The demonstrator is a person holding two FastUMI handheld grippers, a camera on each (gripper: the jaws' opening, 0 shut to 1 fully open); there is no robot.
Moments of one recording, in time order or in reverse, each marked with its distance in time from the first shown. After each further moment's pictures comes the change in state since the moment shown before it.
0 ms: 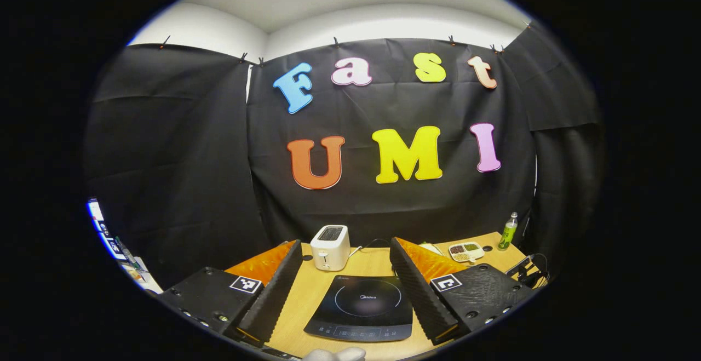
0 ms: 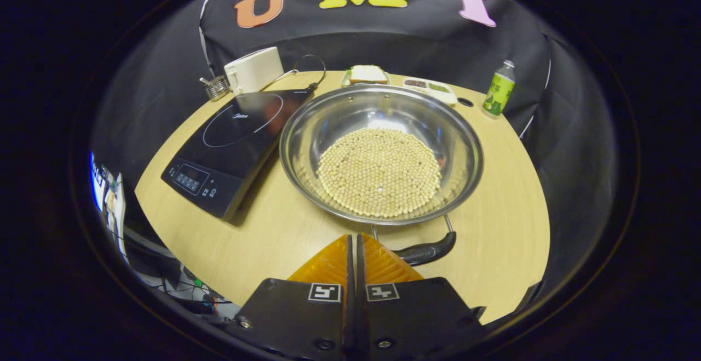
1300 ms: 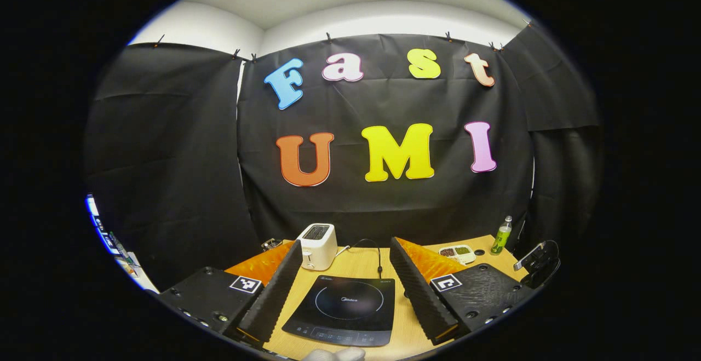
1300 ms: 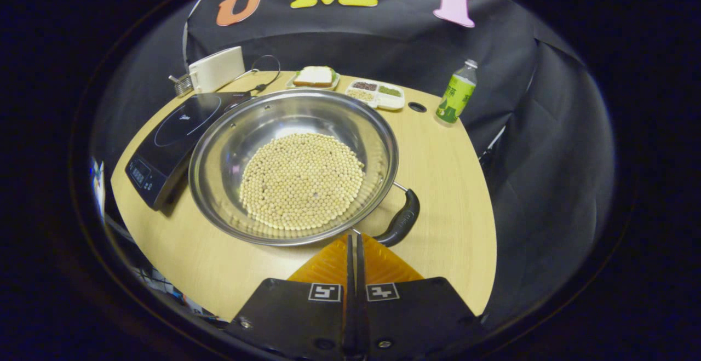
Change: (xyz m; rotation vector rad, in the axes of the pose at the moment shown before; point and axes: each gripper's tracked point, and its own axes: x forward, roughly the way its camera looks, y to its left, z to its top) left arm 0.019 -0.044 0.002 -0.014 0.019 -0.003; right arm 0.012 -0.130 0.027 -0.099 -0.012 -0.123
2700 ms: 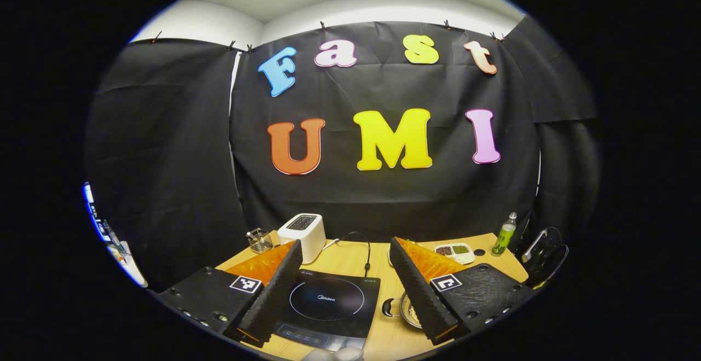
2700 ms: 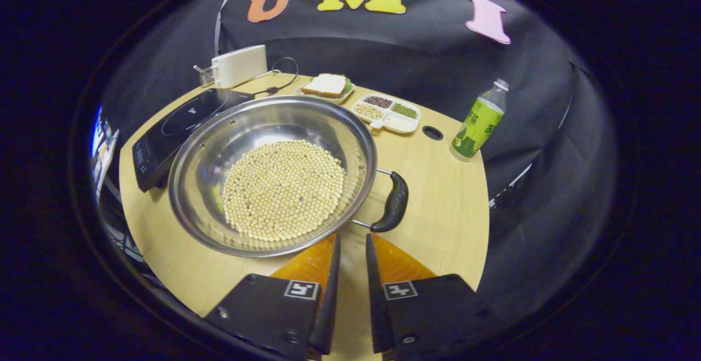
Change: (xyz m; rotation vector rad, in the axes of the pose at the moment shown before) left arm 0.050 -0.063 -0.053 -0.026 0.050 0.004; right arm 0.035 -0.056 0.034 -0.117 -0.083 0.104
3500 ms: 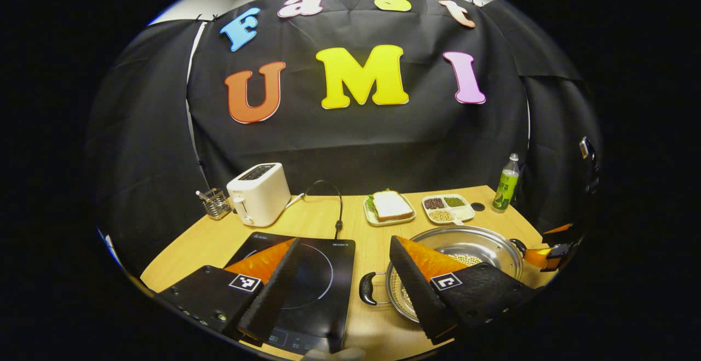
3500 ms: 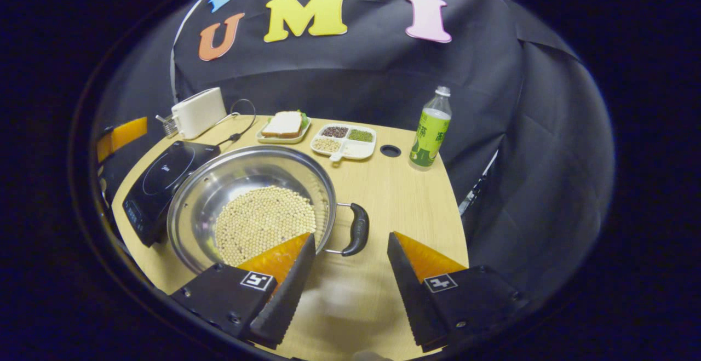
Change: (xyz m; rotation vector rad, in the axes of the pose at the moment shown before) left arm 0.083 -0.073 -0.151 0.054 0.229 -0.132; right arm -0.008 -0.025 0.043 0.222 -0.124 -0.135
